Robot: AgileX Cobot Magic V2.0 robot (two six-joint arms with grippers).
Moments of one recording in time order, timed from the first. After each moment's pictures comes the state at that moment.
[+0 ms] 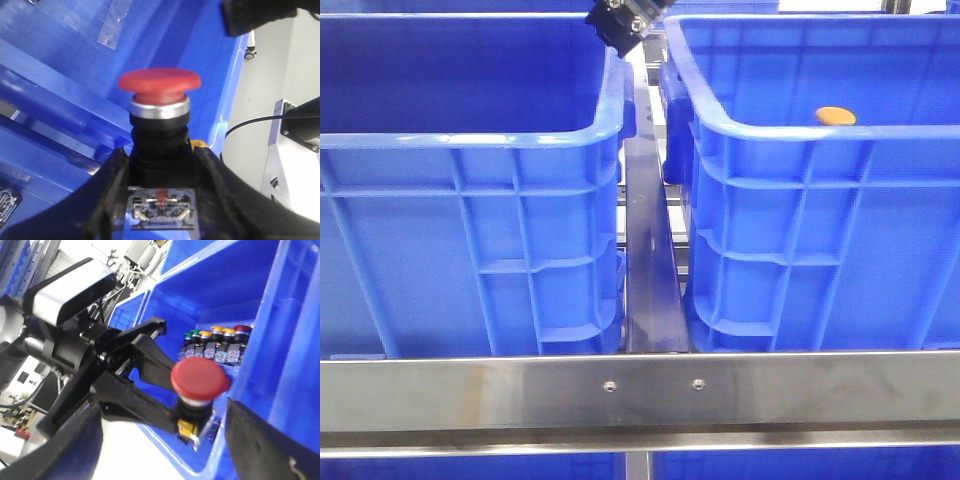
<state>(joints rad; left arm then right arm) -0.43 1.69 -1.62 -0.74 1.22 0.75 0.02 1.25 -0.84 1.63 1.02 -0.98</state>
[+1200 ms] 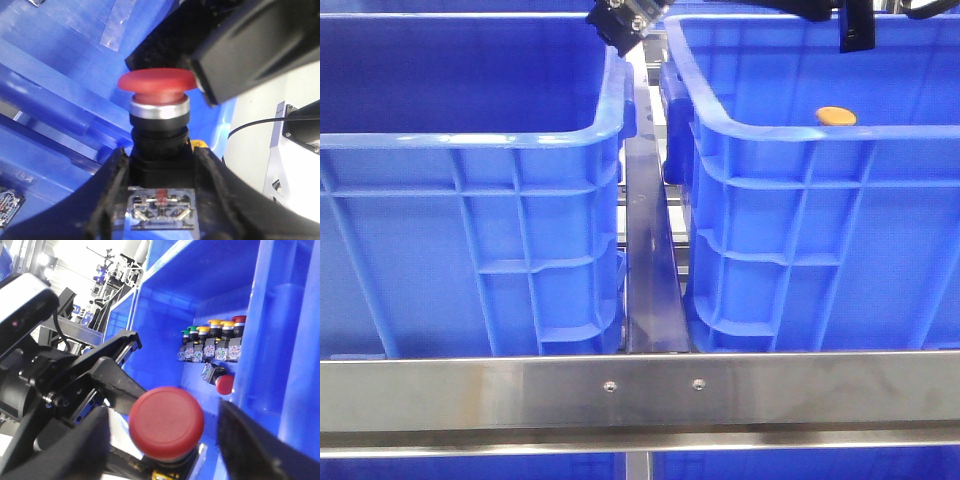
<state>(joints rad) -0.43 1.69 -1.62 -0.74 1.21 0.75 0.17 1.42 -0.90 1.74 0.89 -0.96</state>
